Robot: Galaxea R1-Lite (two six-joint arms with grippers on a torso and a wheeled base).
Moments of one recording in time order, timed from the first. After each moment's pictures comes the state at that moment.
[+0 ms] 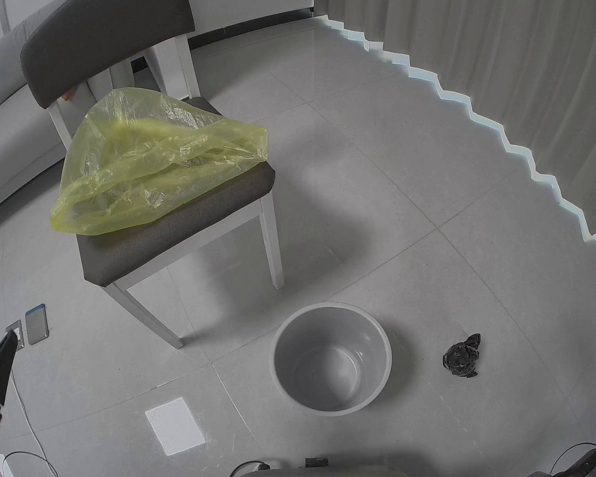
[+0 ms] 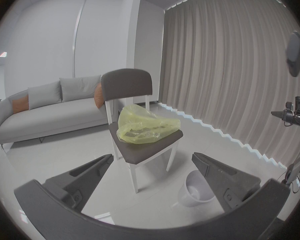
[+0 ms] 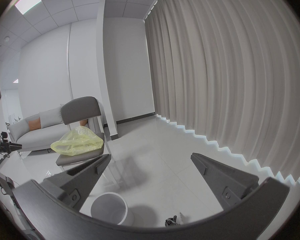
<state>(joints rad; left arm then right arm) -0.01 0.41 -0.40 -0.02 -0.10 -0.04 0.04 0.70 -0.53 -0.33 0.09 0.07</state>
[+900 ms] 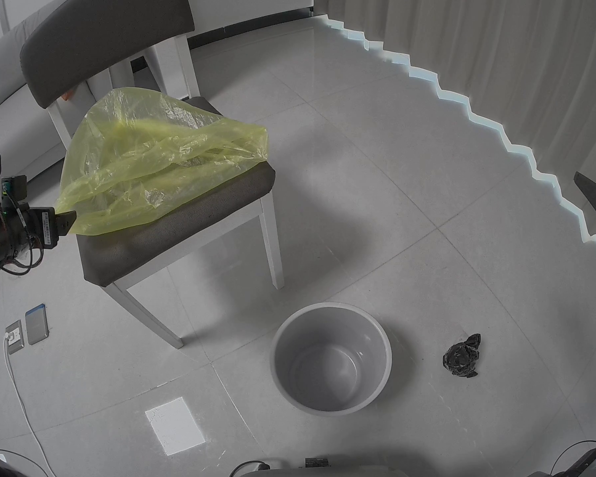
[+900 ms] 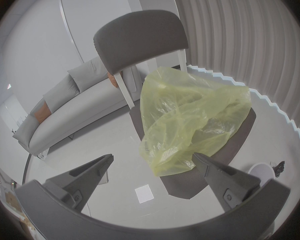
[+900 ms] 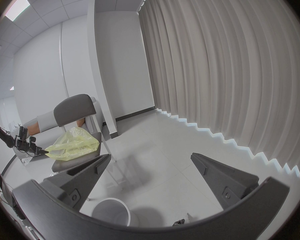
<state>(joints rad) 0.13 1.43 -0.88 -0.22 0.10 0.14 0.09 1.01 -0.61 -0.50 0.05 0.12</state>
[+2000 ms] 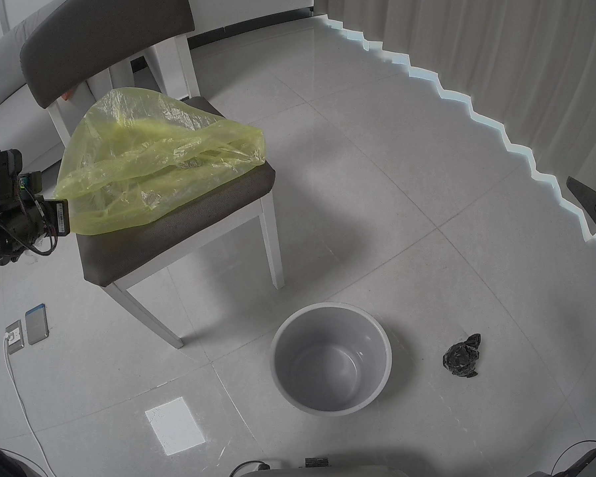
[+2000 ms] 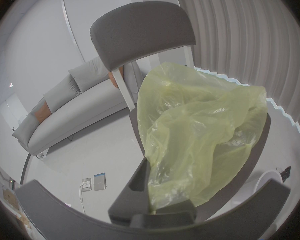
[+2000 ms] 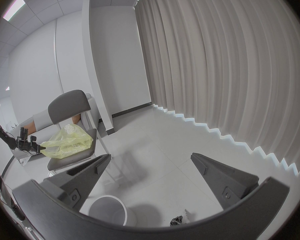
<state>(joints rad) 0.16 1.61 -0.96 -0.35 0.09 0.14 0.04 1.07 -0.61 -0.51 0.07 0.13</state>
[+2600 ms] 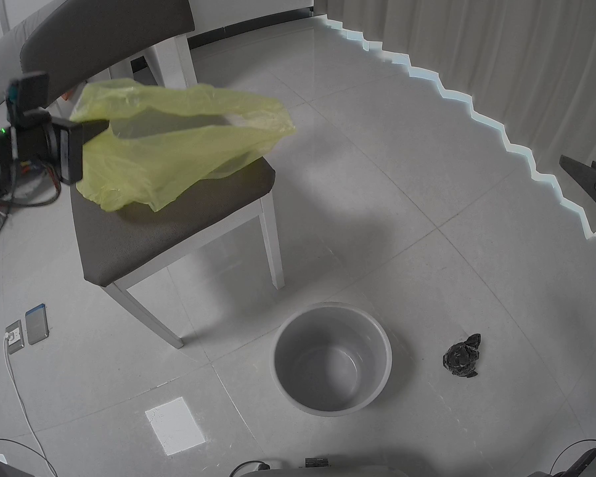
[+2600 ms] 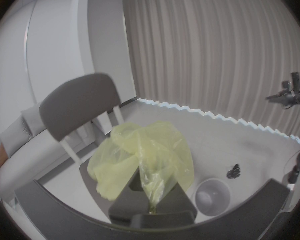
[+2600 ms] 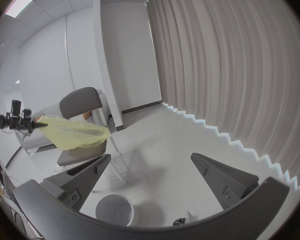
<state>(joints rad) -0.30 1.30 -1.17 -0.02 0.00 0.25 0.16 1.08 -0.79 -0.31 0.05 0.07</state>
